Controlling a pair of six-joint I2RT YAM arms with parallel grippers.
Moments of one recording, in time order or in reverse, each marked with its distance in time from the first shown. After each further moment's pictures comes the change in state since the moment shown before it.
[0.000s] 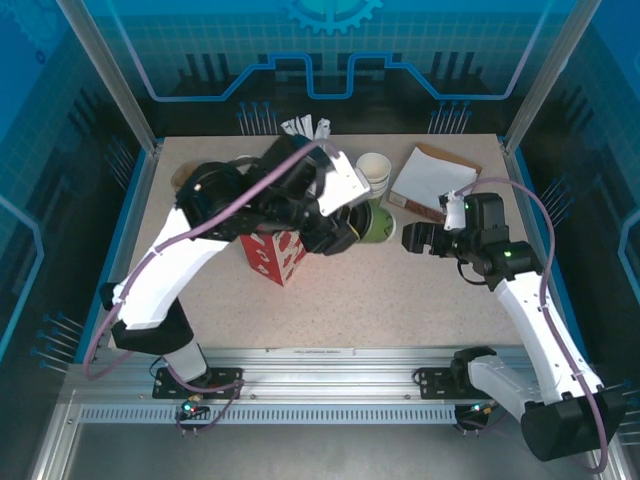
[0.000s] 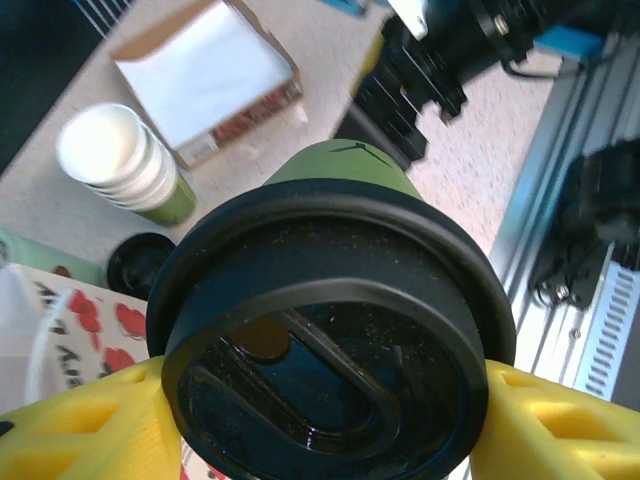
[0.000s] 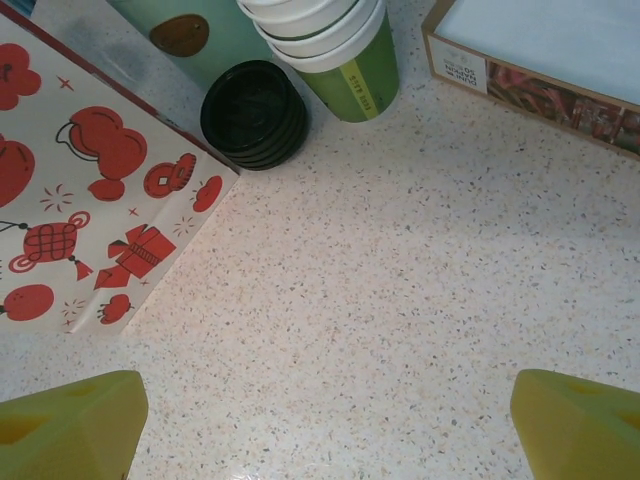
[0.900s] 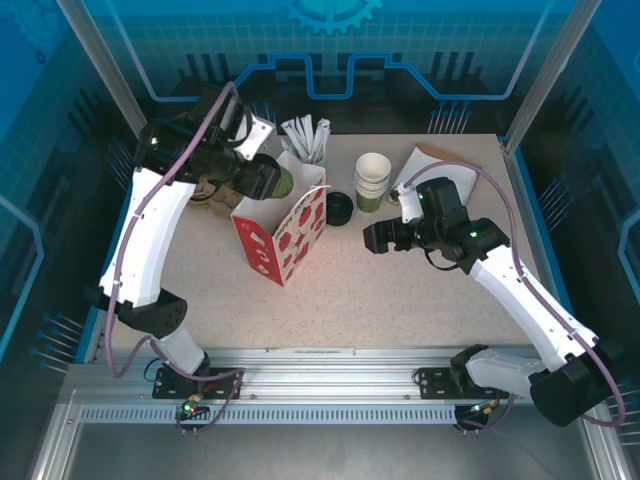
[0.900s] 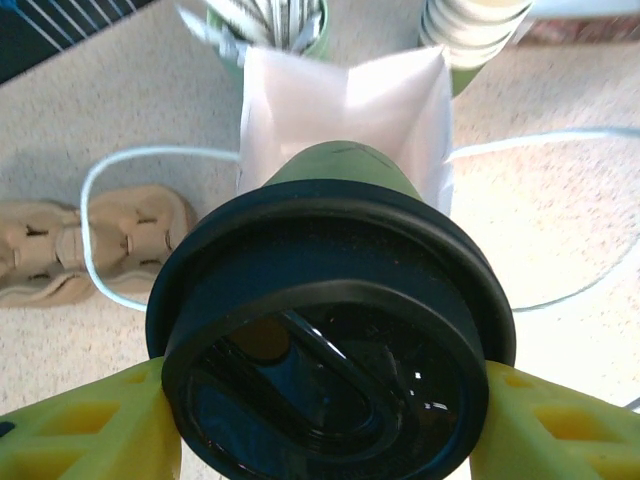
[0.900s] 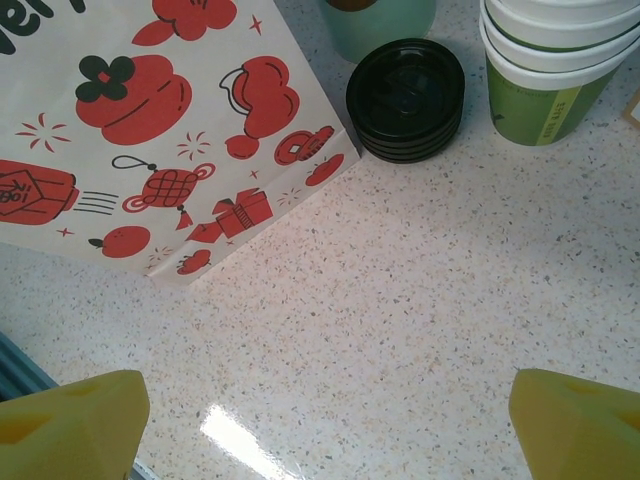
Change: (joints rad) left arm 0.539 0.003 -0.100 -0.127 -0.004 -0.055; right arm 0.284 0.180 0.144 0.035 0.049 -0.048
